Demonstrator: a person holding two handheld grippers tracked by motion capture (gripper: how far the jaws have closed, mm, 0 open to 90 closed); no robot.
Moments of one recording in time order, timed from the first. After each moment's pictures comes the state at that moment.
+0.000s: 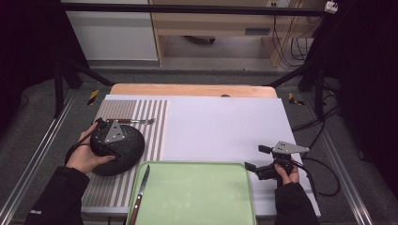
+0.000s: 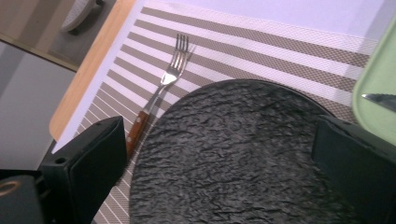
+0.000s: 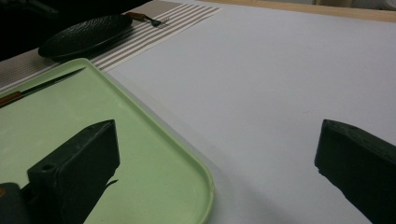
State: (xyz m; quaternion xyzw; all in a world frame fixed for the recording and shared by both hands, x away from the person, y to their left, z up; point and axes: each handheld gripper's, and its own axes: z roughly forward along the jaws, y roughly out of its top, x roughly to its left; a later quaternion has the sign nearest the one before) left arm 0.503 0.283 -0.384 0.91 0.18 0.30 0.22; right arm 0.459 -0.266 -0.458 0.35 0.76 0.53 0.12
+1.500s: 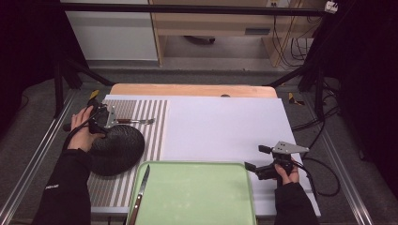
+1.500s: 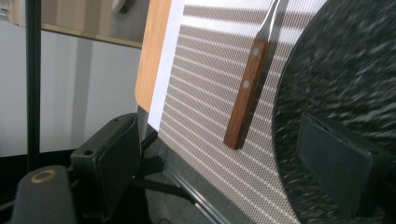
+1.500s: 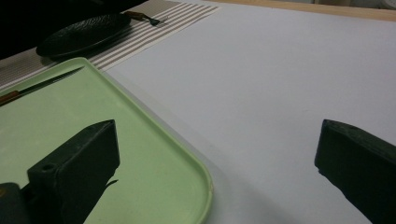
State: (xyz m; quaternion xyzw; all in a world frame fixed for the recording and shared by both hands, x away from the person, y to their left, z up) left arm 0.586 0.331 -0.406 0.91 0.09 0.40 0.05; right arm 0.459 -0.266 -0.459 0.35 0.76 0.53 0.12
